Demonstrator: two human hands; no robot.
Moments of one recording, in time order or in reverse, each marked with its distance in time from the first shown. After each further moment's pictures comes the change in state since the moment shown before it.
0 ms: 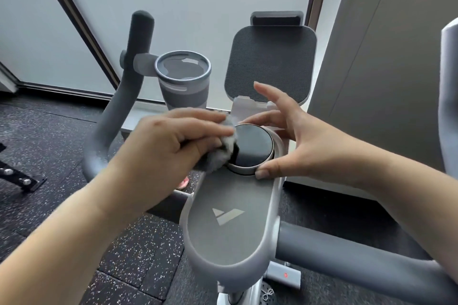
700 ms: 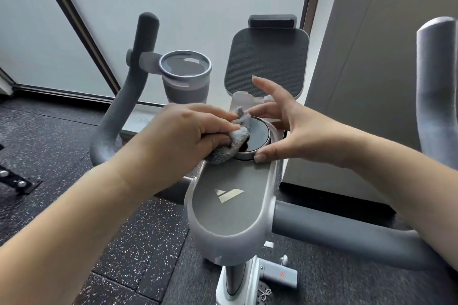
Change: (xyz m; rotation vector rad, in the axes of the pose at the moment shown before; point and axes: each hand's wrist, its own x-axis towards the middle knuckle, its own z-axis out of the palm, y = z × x) left_hand 0.004 0.004 0.003 0.159 -0.109 0.101; right_hand 0.001 0.001 -0.002 0.031 -0.026 -0.002
